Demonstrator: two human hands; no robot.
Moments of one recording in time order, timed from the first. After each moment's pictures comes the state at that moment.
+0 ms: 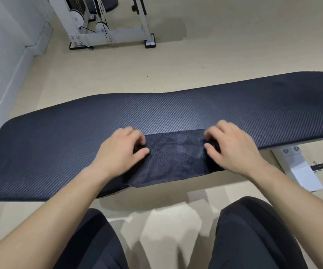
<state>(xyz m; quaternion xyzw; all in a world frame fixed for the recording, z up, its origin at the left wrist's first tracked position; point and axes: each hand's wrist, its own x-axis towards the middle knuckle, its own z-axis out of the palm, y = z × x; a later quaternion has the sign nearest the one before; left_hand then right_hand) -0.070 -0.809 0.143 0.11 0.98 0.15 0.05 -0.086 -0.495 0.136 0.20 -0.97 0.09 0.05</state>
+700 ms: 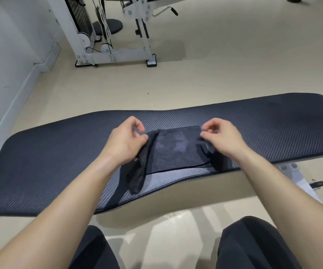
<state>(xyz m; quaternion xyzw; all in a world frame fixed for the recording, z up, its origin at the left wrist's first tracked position) -0.112 -0.790 0.183 -0.08 0.92 0.38 0.02 -0.155 -0.511 0.149 -0.04 -0.91 0.41 -0.05</state>
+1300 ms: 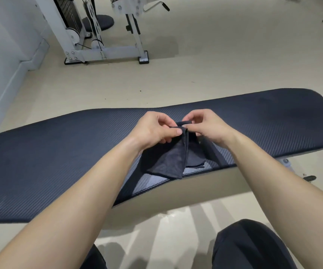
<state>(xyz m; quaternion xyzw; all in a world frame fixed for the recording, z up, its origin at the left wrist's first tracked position) -0.148 -0.711 0.186 -0.01 0.83 0.54 0.16 -0.184 -0.514 0.153 0.05 -0.81 0.55 -0.18</state>
